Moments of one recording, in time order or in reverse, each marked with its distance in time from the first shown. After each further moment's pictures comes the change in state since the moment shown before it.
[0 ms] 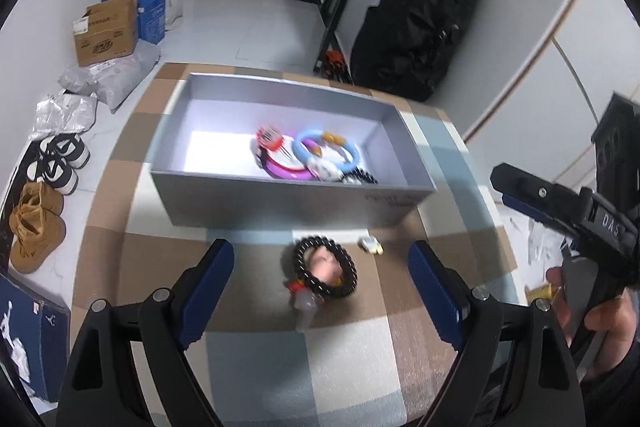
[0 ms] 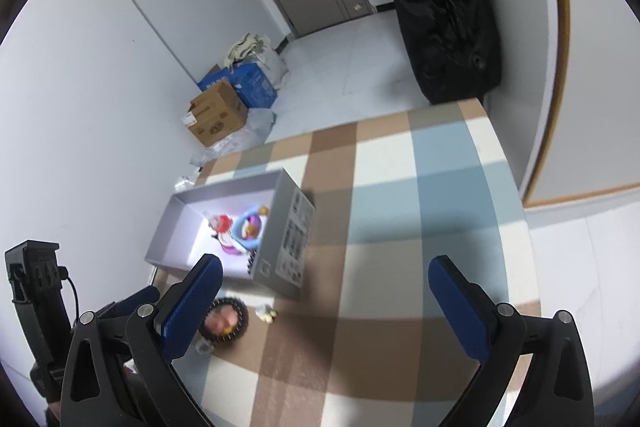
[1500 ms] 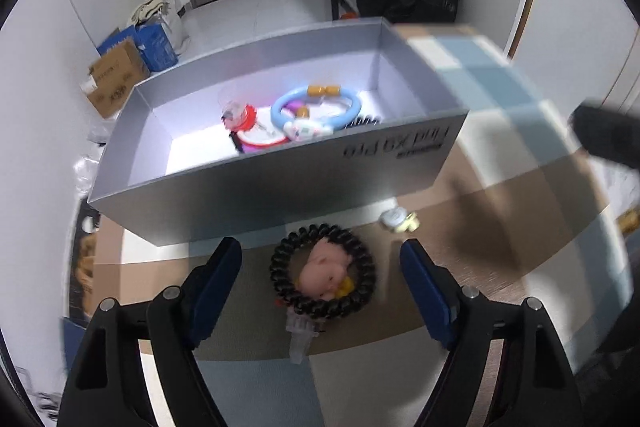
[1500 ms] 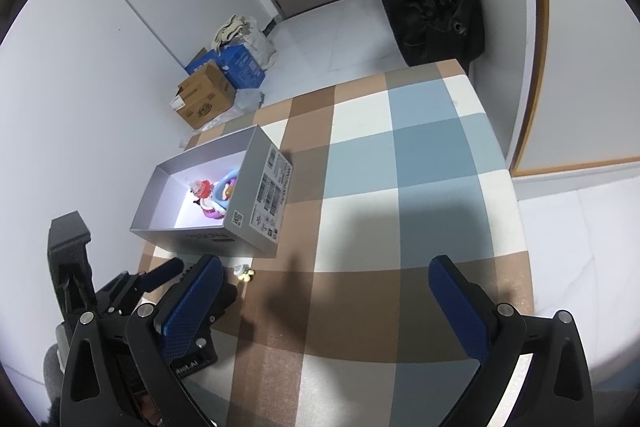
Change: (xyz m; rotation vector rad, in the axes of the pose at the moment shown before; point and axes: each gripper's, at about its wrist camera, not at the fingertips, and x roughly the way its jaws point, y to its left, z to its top) left arm 0.048 -0.032 -0.015 0.262 0.105 0.305; right arm -0.003 -0.013 -0.020 0.032 0.059 -0.013
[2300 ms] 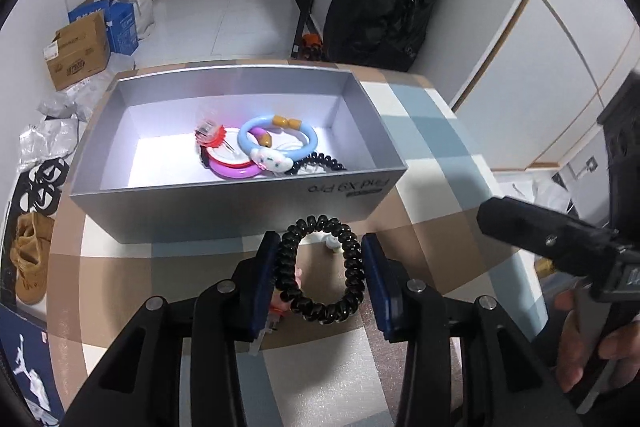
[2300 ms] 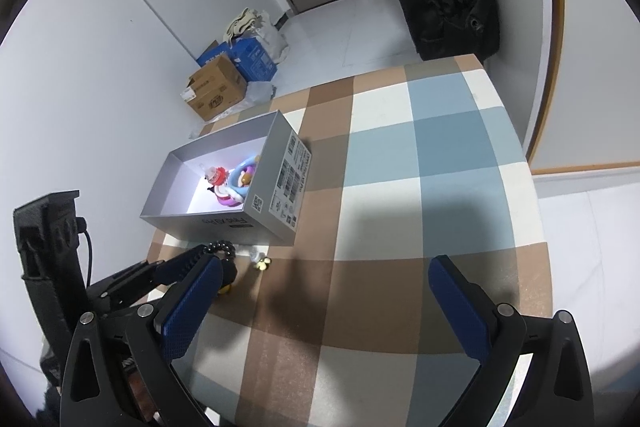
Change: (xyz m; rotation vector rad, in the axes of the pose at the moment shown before) left arm -0.022 0.022 0.012 -0.159 -0.068 -0.316; right arm 0.002 0.009 -0.007 -0.029 0.017 0.023
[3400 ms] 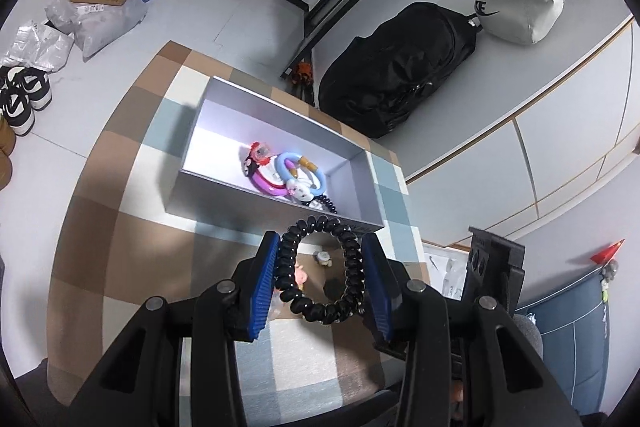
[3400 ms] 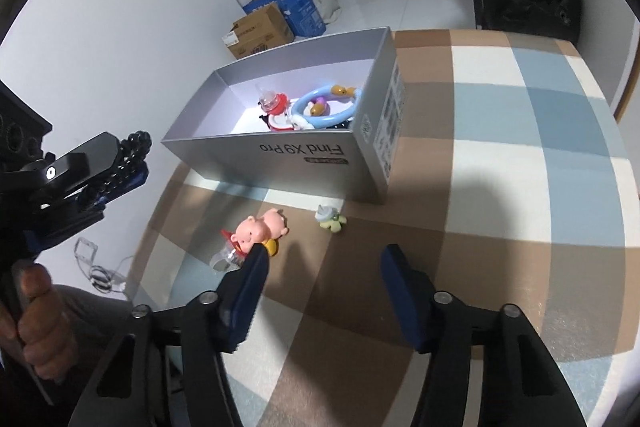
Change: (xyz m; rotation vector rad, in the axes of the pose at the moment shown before) left arm -0.050 0.067 0.001 -0.338 -0.090 -0.288; right arm 0.056 0.056 -0.026 -0.198 0.108 0.069
